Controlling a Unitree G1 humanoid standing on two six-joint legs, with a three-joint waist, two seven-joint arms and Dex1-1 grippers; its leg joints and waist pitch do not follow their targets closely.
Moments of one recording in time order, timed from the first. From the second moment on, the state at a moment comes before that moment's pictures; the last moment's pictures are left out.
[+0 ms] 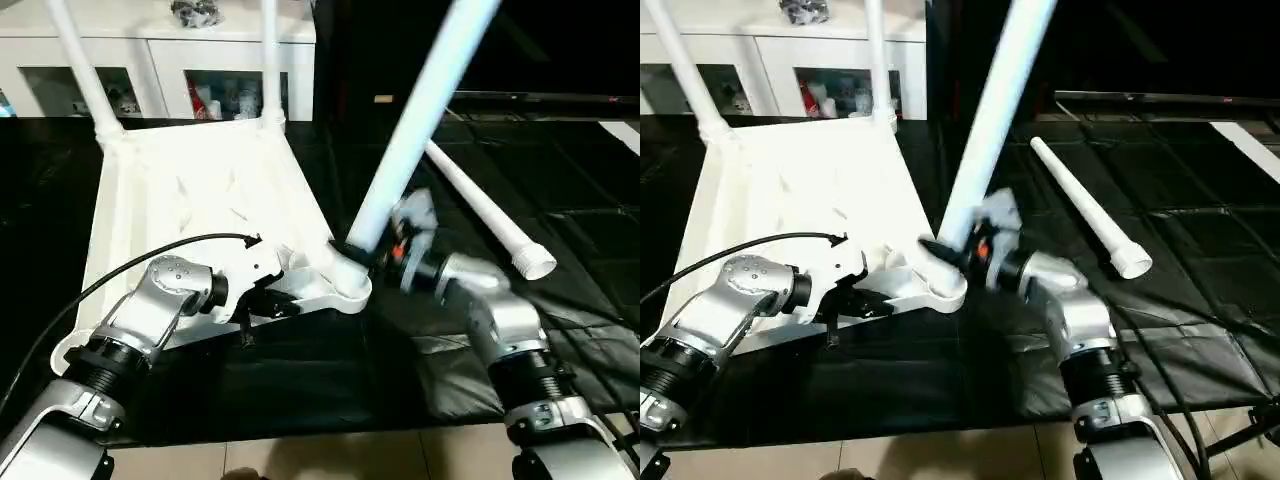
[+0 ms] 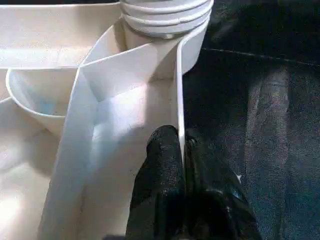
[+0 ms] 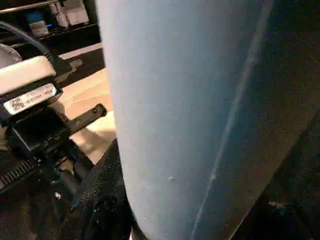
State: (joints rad) left arm -0.56 0.50 -0.37 0.44 -0.07 0.24 -1.12; right arm -0.54 -0.18 0.09 0.48 0.30 0.25 0.89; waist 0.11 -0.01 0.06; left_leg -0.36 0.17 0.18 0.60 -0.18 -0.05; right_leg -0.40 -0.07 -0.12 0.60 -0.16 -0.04
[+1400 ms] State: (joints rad) left arm -0.56 0.49 -0.35 0.48 -0.05 0.24 -1.13; right arm -0.68 -0.19 0.10 0.74 0.25 0.20 0.95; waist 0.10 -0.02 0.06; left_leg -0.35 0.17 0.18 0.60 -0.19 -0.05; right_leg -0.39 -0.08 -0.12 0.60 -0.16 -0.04
